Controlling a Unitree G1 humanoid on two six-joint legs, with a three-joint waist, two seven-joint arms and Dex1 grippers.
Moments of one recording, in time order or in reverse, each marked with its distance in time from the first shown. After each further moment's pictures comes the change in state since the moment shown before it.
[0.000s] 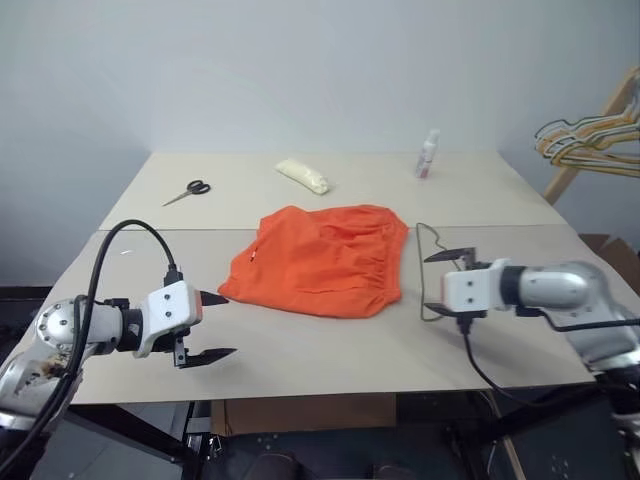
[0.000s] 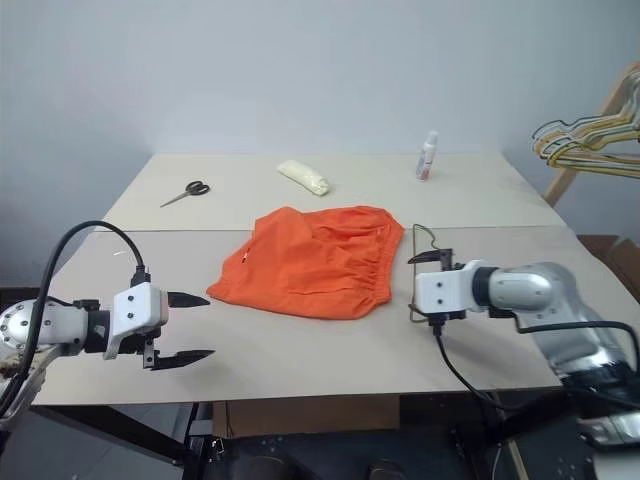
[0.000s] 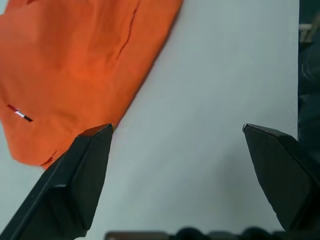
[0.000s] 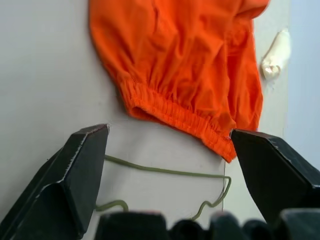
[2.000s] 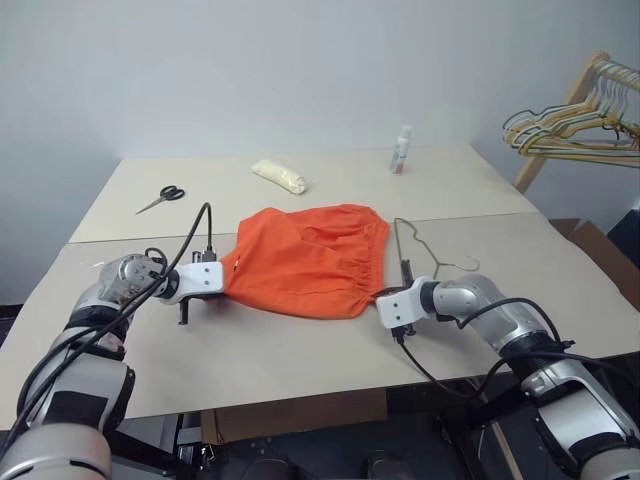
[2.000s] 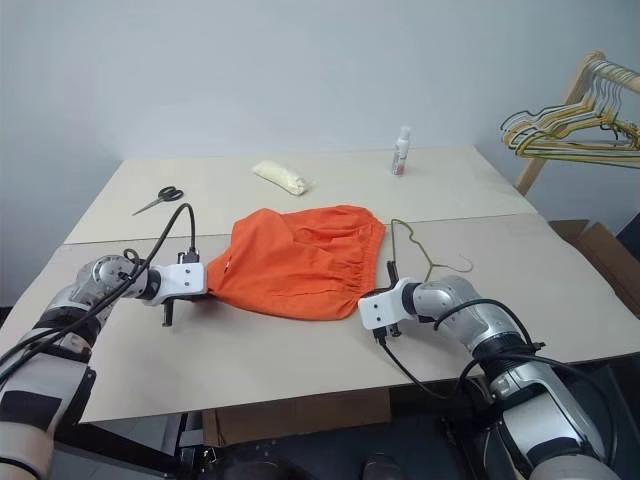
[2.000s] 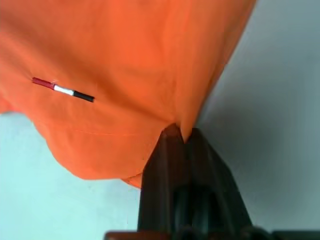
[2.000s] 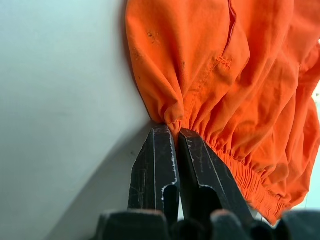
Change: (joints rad) left arm -0.774 -0.259 -0.378 1.373 0.573 -0.788 0.074; right arm -0.193 0.246 0.223 0.426 -0.232 -0.217 -0.209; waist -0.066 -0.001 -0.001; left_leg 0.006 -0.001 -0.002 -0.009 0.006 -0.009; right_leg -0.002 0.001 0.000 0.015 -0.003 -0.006
